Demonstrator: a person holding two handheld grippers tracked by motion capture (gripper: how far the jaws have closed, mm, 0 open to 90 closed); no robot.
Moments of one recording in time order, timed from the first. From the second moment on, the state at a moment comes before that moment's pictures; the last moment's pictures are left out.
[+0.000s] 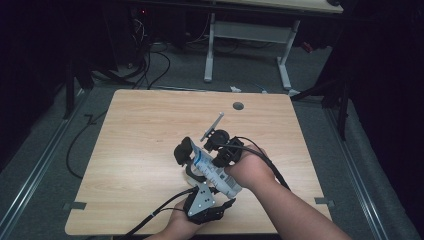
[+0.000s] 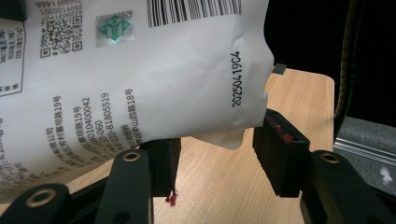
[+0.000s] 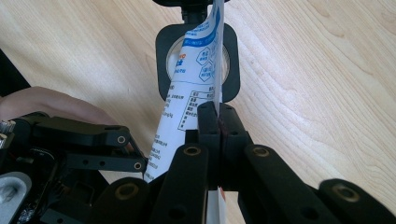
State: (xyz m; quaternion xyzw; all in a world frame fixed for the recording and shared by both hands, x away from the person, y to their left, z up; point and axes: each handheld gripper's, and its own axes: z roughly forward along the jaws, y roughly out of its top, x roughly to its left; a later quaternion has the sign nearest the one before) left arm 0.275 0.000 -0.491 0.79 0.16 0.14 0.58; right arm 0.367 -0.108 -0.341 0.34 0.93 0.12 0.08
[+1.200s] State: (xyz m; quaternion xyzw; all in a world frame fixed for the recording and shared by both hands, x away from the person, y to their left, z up) left arm 0.279 -0.001 -0.488 0.79 0.16 0.13 0.58; right arm 0.370 -0.109 -0.340 0.35 0.93 0.12 0.08
